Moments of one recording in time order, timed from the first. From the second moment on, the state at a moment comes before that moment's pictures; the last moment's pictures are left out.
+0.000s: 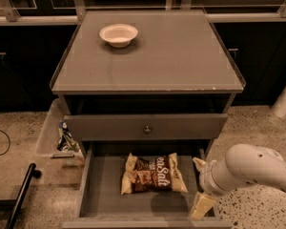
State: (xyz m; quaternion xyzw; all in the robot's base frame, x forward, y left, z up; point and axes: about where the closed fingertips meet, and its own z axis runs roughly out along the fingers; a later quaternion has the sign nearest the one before) arm 0.419 -0.189 0.555 -0.60 0.78 0.09 0.19
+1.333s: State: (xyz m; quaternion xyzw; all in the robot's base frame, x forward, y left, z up) arm 0.479 -0.129 0.461 -0.63 0.71 0.14 0.27
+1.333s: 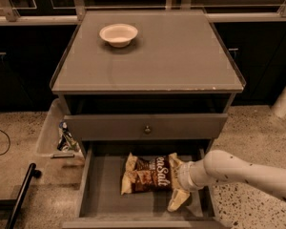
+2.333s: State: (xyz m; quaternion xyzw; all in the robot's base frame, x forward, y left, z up) arm 0.535 -0.113 0.413 -0.63 0.68 0.14 0.33
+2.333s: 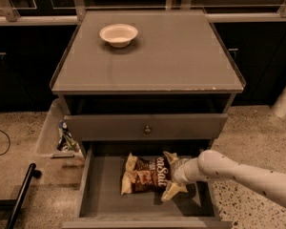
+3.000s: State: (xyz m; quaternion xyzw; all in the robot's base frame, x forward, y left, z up) arm 0.535 -0.113 0.413 -0.63 0.68 0.14 0.33
